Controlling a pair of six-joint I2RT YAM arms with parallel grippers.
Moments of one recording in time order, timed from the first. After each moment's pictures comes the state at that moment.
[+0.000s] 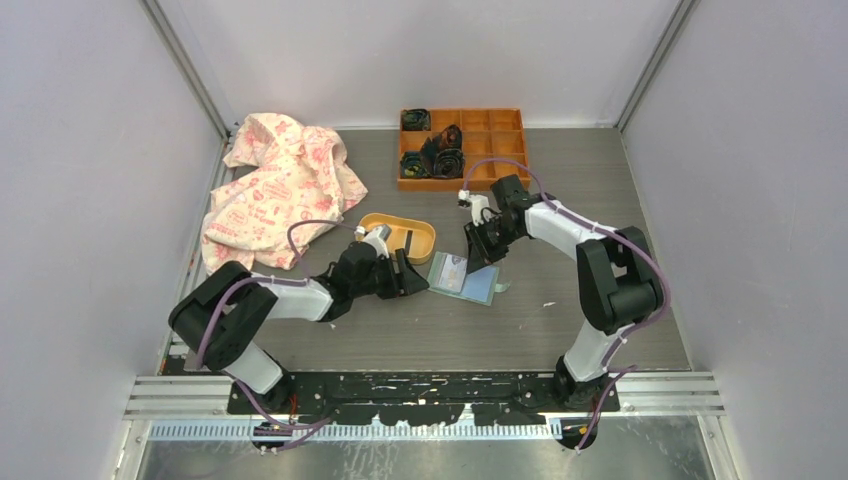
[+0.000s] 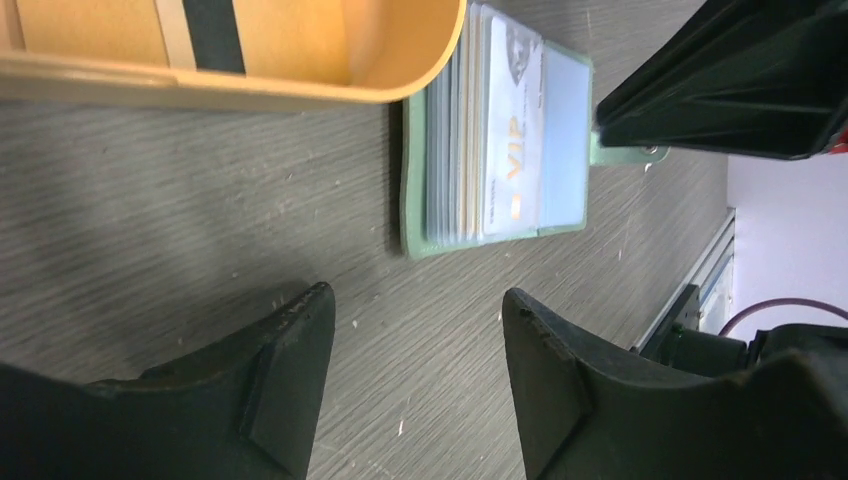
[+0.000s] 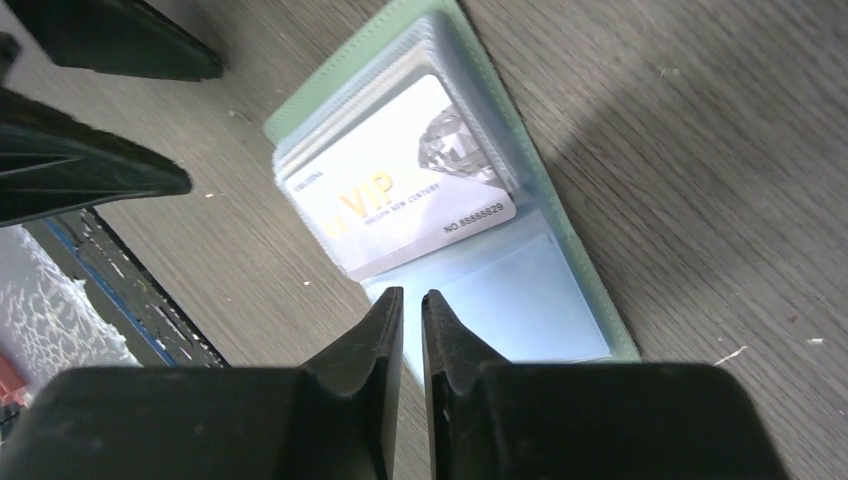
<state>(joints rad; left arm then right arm) -0.71 1.56 0.49 0.53 0.21 -0.83 0.33 1.70 1.09 -0.60 -0.59 -0.16</state>
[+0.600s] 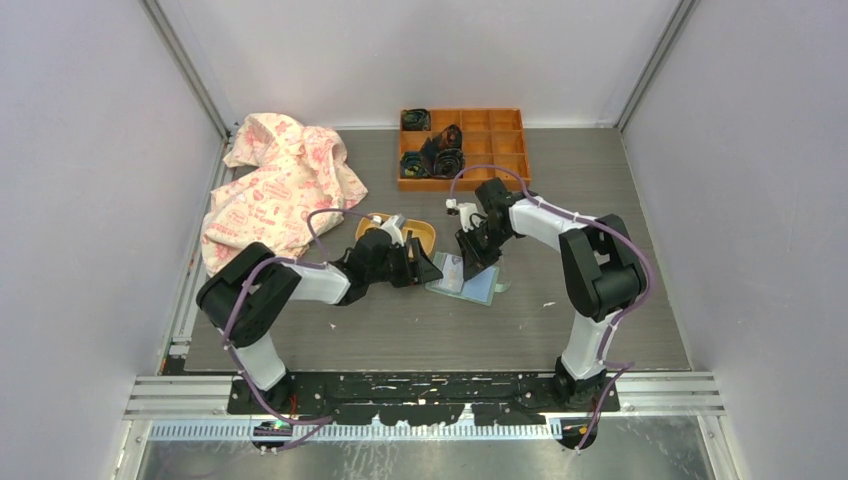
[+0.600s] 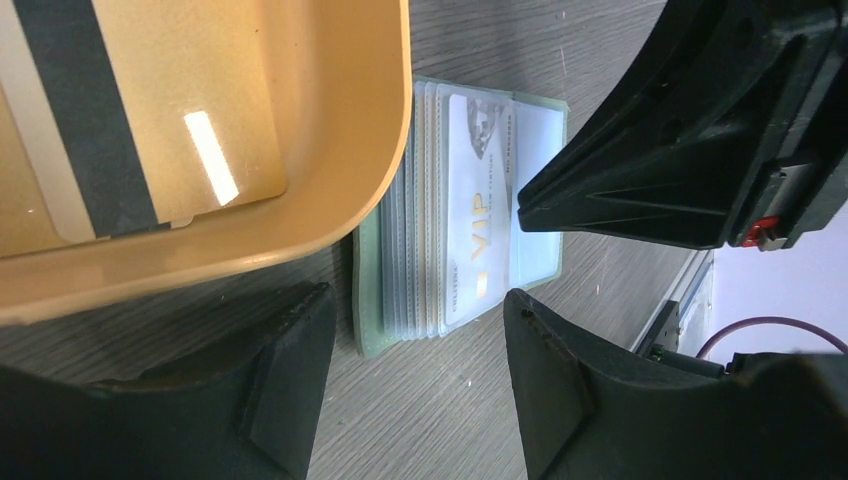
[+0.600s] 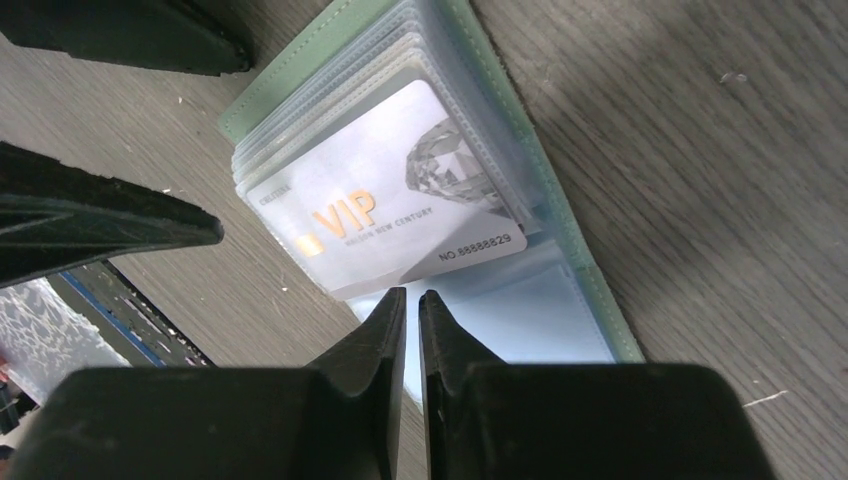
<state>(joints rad) -0.70 1.72 0.66 0.52 0.26 -0.84 0.39 1.82 1.16 -0.69 -0.51 -0.17</state>
